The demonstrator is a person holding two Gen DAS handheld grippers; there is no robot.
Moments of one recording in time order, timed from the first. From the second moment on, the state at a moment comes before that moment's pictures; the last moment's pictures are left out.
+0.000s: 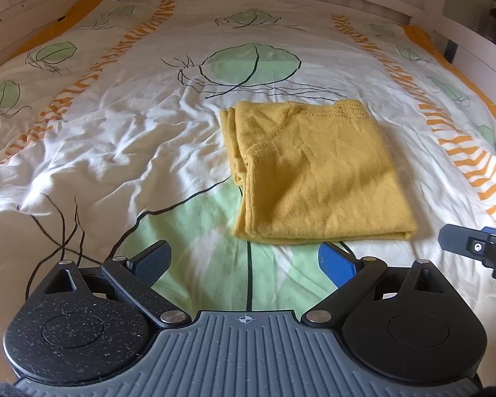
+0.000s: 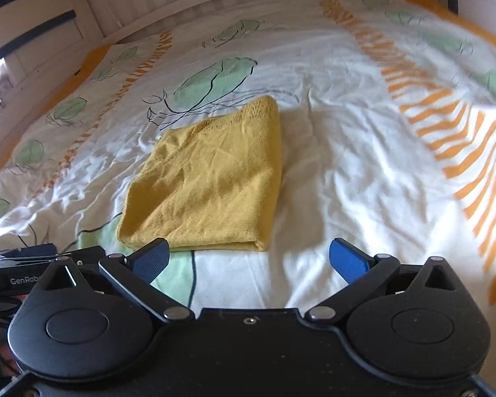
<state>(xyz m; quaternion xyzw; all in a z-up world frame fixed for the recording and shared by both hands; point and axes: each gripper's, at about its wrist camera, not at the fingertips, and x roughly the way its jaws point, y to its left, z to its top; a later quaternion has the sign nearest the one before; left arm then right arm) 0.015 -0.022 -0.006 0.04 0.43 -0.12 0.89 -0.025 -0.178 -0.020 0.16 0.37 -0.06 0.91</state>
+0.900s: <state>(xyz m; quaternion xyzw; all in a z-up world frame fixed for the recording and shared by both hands) 0.011 -0.023 -0.004 0.02 0.45 -0.10 0.89 -0.033 -0.173 -0.018 0.13 0.37 -0.09 0.92</state>
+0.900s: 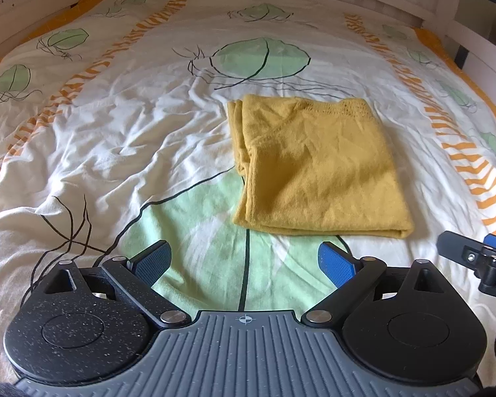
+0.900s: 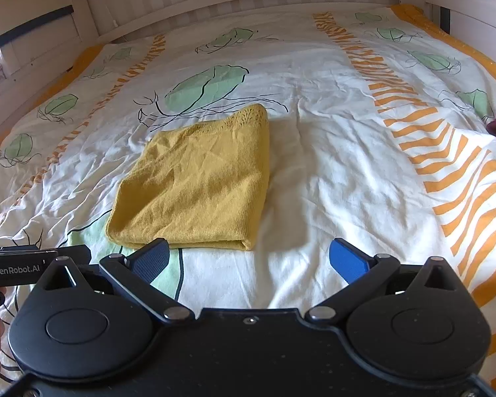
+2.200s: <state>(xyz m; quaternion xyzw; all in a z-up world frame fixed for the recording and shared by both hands) 0.018 -0.023 -0.011 0.03 0.46 -0.09 0.88 -0.022 -0.177 -0.030 0.15 0.37 -0.08 0.91</state>
